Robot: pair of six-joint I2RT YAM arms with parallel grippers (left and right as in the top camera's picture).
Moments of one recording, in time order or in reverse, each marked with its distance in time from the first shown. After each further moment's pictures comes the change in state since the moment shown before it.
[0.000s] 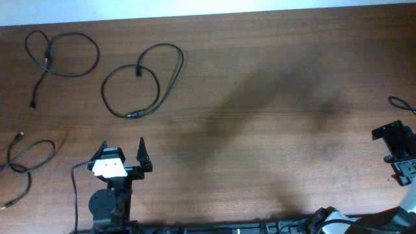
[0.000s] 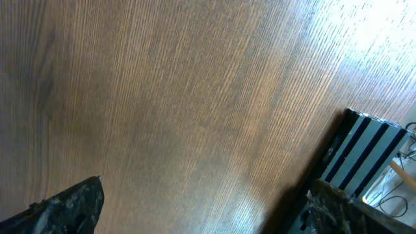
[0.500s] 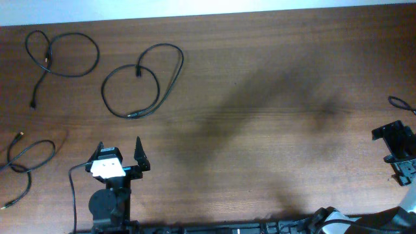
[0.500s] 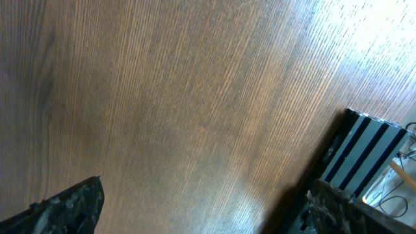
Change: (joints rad) left arm 0.000 0.000 0.000 0.000 -0.053 0.000; right arm 0.000 0.000 0.000 0.000 0.000 0.000
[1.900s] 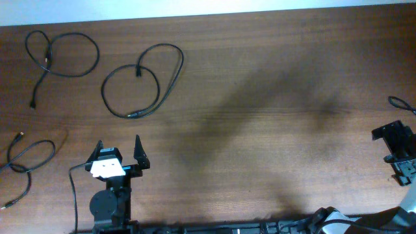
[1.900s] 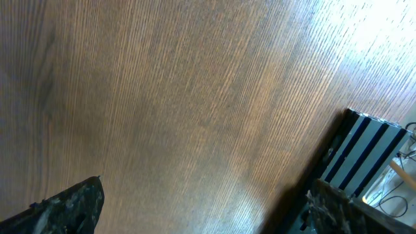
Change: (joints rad) left arm 0.000 -0.001 -0.038 0.089 -0.007 0.000; right arm 0.000 0.000 0.000 0.000 0.000 0.000
